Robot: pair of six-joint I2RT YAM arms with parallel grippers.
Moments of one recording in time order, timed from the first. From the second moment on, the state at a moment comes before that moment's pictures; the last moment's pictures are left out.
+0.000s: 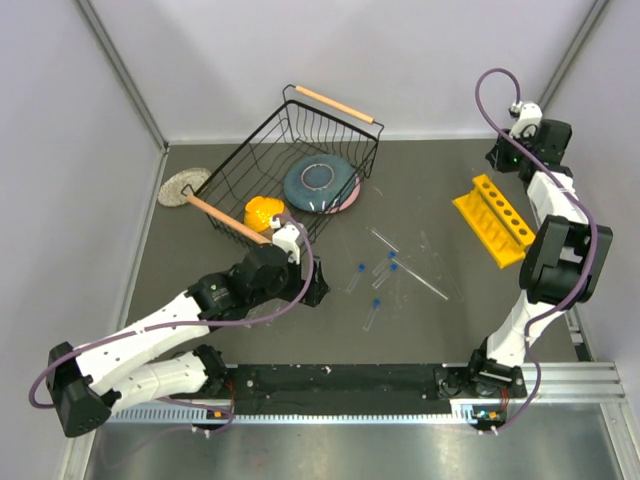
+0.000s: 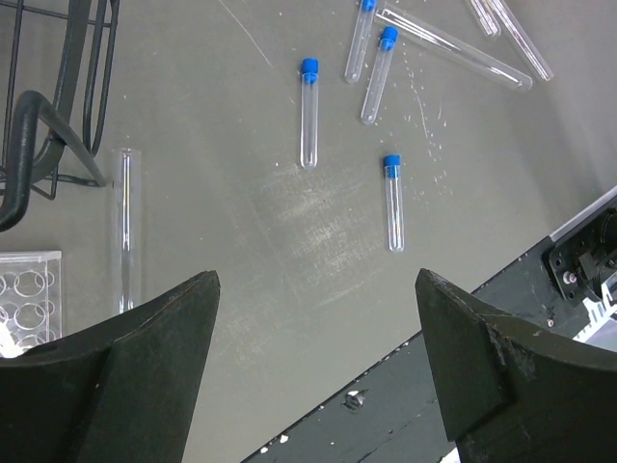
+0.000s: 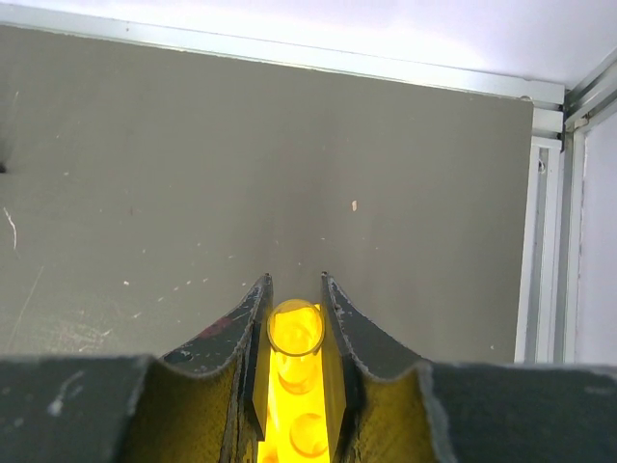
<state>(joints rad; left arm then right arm) -0.92 0.94 0.77 -0.44 -0.11 -0.55 -0.28 1.84 1.47 -0.11 -0.44 -0.19</state>
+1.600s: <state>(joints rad) -0.94 1.48 0.99 -0.78 -0.26 -0.50 -0.32 1.37 1.27 -0.56 -0.76 -0.42</state>
